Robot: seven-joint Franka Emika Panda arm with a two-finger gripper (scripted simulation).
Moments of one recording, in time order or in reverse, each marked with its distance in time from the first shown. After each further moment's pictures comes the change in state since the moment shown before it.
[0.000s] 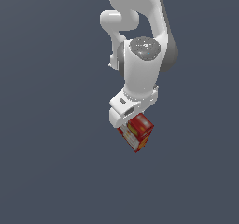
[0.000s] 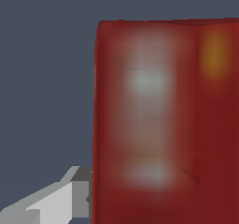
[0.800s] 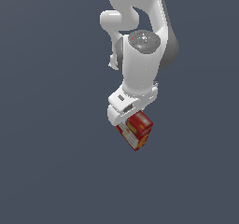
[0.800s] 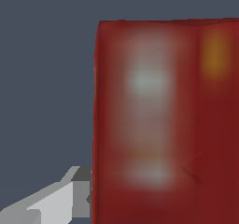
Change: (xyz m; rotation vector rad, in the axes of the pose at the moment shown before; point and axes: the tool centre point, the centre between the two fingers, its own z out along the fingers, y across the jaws) arm -0.003 0.003 -0.014 0.001 -0.002 0.000
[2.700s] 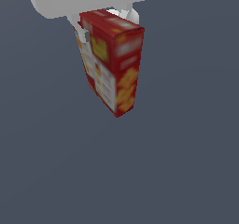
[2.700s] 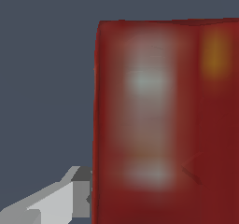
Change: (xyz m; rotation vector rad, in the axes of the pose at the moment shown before) arm -0.048 0.067 -0.302 -0.001 0.002 0.000
